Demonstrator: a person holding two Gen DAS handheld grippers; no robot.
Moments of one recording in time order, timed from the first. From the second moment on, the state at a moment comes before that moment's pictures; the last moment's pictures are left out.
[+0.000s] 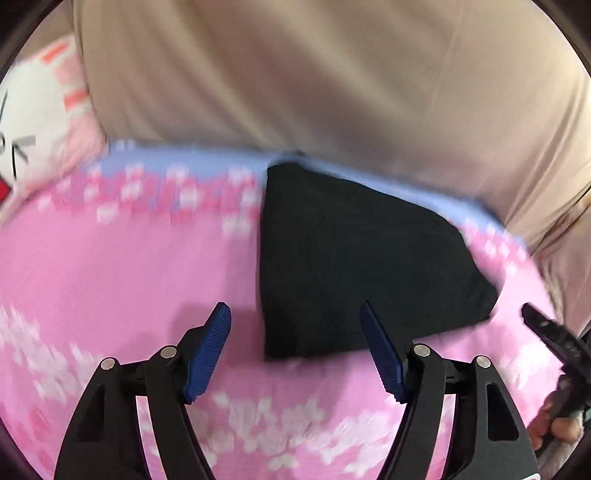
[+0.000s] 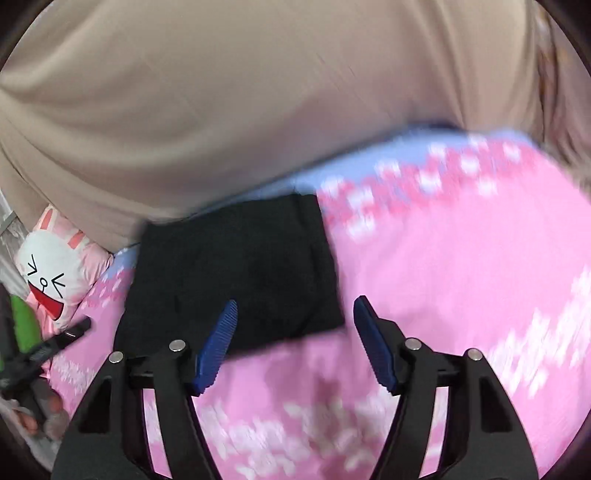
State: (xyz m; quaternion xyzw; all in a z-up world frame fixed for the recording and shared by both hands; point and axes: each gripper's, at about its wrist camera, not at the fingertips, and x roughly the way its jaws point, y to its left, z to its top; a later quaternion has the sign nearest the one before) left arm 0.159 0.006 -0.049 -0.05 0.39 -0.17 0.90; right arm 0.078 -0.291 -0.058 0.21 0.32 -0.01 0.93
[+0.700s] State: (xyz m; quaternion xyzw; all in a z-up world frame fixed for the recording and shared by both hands) left arm 0.118 -0.039 -0.074 0.02 0.33 -0.12 0.94; right arm 0.063 -0.204 -0.072 0.04 0.30 -0.06 0.95
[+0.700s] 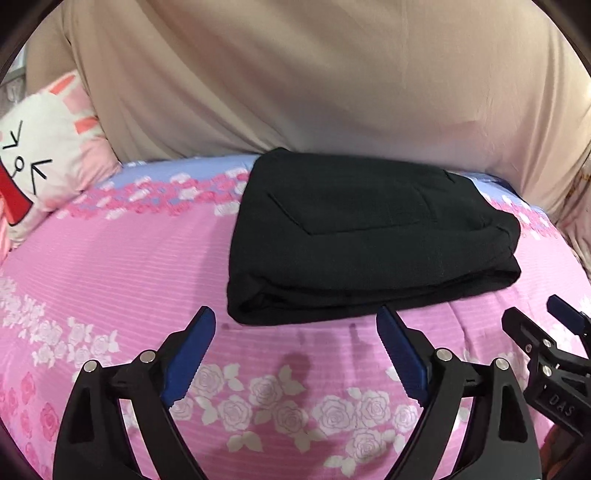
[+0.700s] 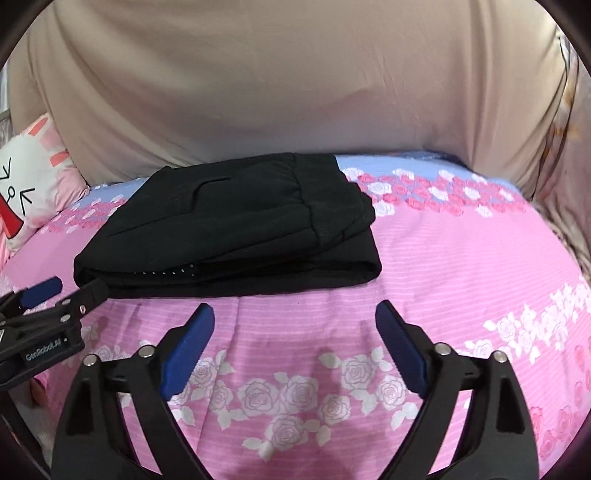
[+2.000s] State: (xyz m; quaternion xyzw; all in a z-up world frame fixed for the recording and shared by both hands) left arm 0.124 -0.037 -0.077 0.03 0.33 -0.11 0.94; right arm 0.075 -0.238 -0.074 0.09 0.32 -0.09 0.94
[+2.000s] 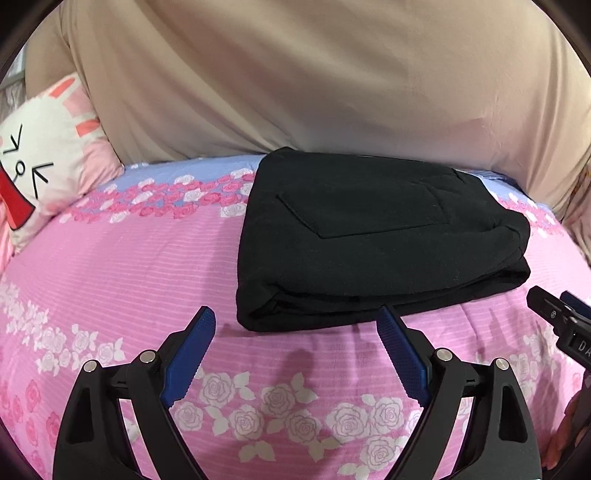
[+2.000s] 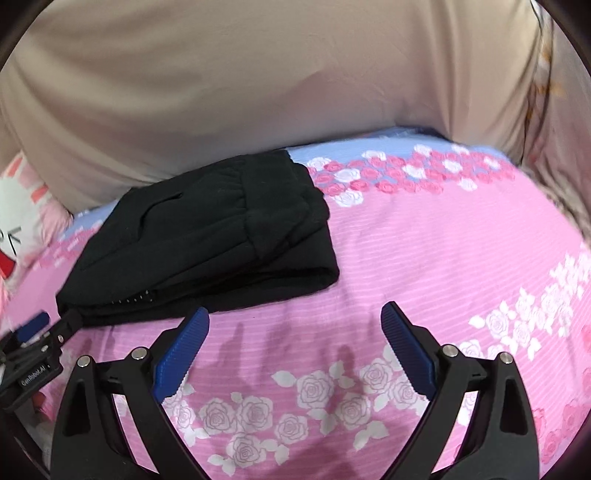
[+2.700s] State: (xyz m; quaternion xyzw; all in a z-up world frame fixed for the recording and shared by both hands) left arm 0.213 -0.019 -0.082 -0.12 0.46 -0.20 0.86; right arm 0.166 -0.318 -0.088 0.27 0.39 -0.01 0.88
